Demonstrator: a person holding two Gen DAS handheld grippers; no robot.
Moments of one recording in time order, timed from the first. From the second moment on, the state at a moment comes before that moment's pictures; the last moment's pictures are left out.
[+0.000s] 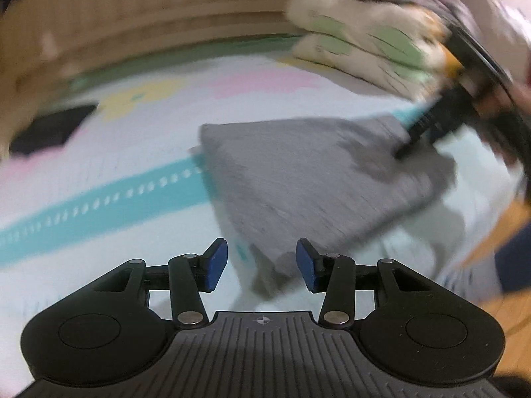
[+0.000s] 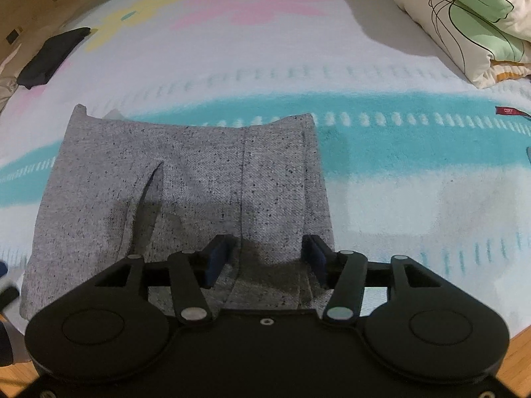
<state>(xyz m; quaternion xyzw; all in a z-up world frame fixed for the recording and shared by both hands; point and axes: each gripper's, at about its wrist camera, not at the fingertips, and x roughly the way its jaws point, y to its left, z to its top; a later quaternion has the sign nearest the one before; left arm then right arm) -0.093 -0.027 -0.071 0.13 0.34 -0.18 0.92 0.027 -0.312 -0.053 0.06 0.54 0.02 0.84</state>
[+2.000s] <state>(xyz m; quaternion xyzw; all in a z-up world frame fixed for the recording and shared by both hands) -0.030 -0.012 -0.105 -0.08 0.44 -0.07 0.89 0.029 -0.314 -0.069 0.08 0.56 0.02 0.83</state>
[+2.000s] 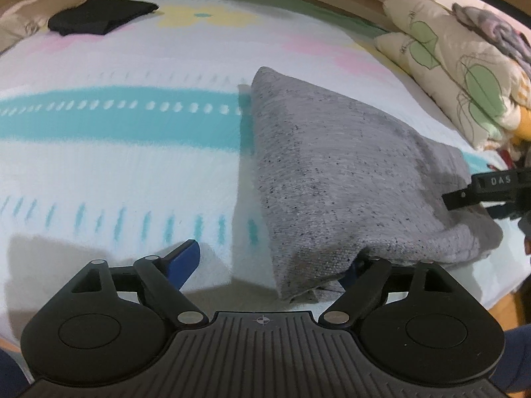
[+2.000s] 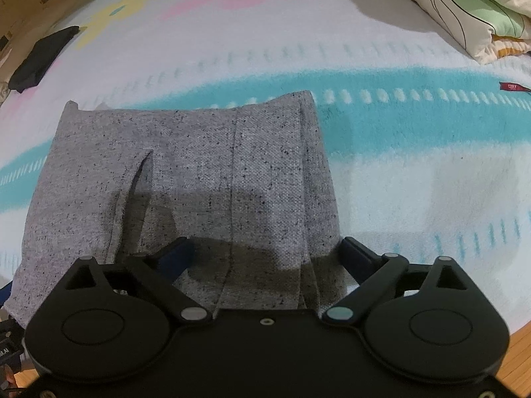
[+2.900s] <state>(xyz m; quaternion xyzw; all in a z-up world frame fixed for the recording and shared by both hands) -0.063 0.025 -0.052 -0.10 0.39 -0.05 0.92 0.020 -0.320 -0.049 0.07 0.53 -0.01 0.84</state>
